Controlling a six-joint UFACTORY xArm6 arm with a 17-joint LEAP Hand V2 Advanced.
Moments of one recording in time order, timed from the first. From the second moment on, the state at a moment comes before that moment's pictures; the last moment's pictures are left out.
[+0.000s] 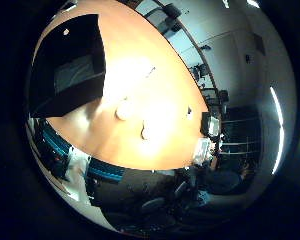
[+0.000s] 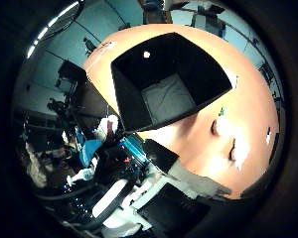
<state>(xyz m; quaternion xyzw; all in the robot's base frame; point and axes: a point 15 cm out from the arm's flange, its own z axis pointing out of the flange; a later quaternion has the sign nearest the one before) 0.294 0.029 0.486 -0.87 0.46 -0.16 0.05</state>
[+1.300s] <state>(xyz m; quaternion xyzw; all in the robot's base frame) 0.369 -0.255 0.387 -0.76 0.64 -0.09 0.02</state>
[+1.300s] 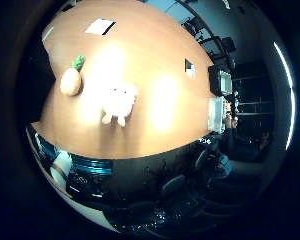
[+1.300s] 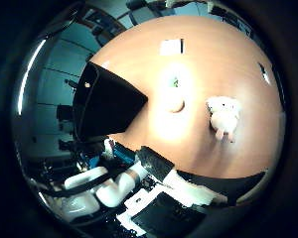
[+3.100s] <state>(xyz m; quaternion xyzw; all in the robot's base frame) 0.441 -0.158 0.133 -0.78 0.62 0.05 0.02</state>
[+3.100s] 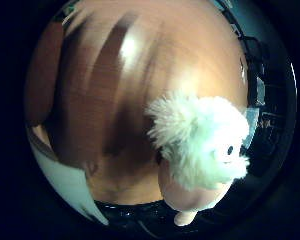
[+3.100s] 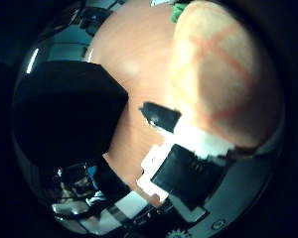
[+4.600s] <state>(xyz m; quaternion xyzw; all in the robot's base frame) 0.369 0.011 0.583 -0.82 0.55 -0.14 0.11</state>
